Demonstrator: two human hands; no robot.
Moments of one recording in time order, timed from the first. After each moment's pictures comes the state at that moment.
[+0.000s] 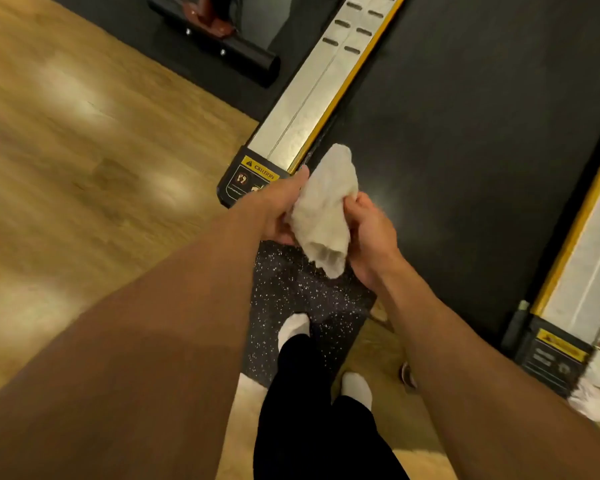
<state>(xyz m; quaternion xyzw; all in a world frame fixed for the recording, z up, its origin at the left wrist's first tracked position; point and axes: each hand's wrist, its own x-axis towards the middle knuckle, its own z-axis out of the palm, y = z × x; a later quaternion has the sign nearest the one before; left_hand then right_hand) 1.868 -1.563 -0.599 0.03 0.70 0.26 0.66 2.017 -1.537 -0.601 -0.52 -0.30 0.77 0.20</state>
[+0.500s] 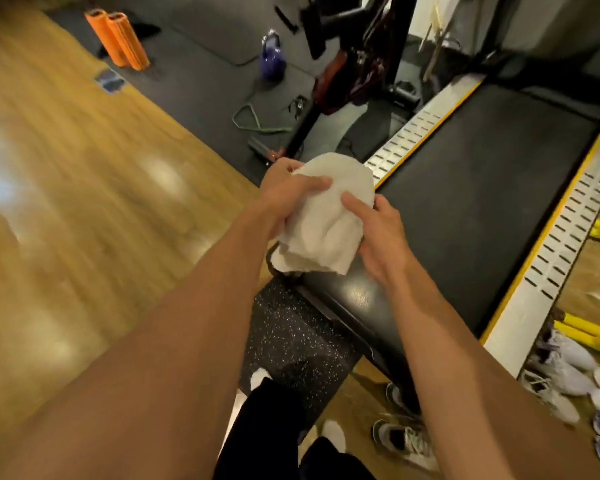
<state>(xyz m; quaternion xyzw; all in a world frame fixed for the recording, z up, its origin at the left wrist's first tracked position) 1.937 -1.650 -0.215 0.18 0.74 0.54 0.37 2.070 -1.573 -0.253 -0.39 -0.46 0.76 0.24</state>
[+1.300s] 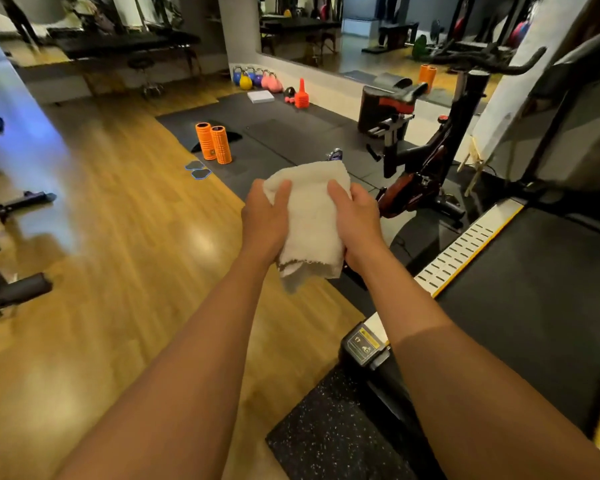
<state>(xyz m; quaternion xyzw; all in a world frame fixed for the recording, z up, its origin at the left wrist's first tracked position) 1.723 -1.856 -0.082 0.19 0.75 0.63 0.02 1.811 -1.762 -0.071 -0.28 -0.63 0.66 0.30</state>
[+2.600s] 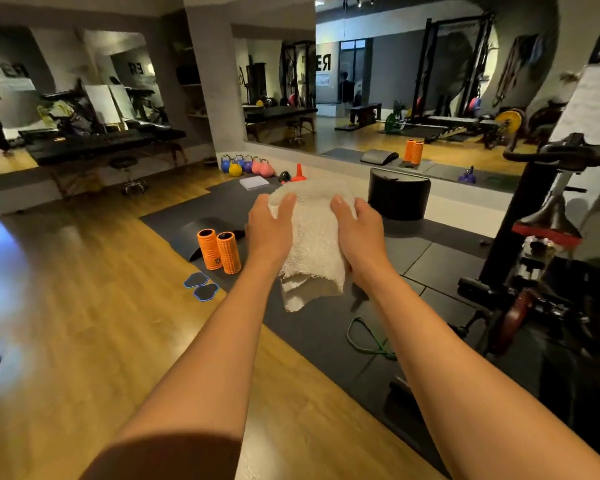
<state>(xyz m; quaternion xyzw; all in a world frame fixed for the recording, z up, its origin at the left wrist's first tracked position) 0.948 -1.709 0.018 0.29 0.74 0.61 -0.01 1.045 -1.629 0.009 -0.25 -0.63 0.59 0.43</state>
